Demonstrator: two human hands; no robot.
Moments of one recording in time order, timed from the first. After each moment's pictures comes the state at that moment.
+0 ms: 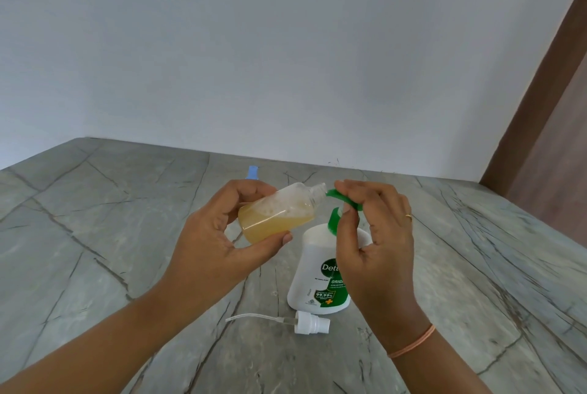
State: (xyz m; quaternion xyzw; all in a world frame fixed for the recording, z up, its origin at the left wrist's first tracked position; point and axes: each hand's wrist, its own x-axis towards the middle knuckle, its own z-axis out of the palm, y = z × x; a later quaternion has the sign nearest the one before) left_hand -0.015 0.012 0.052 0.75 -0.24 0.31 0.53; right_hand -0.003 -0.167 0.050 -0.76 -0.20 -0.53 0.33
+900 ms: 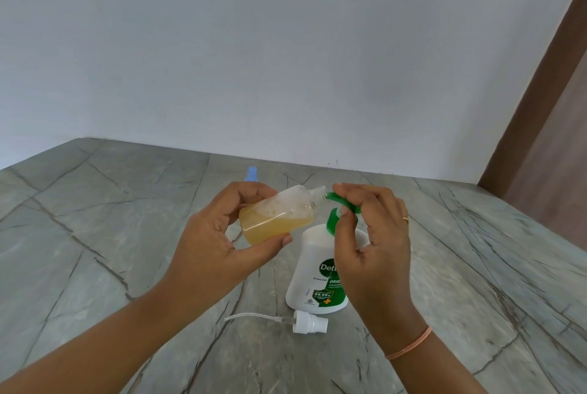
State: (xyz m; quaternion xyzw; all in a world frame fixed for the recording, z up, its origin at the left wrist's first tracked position) left_hand -0.014 0.012 0.050 0.75 -0.25 0.30 0.54; right_hand -0.003 -0.166 0.049 -0.75 -0.20 -0.53 0.34
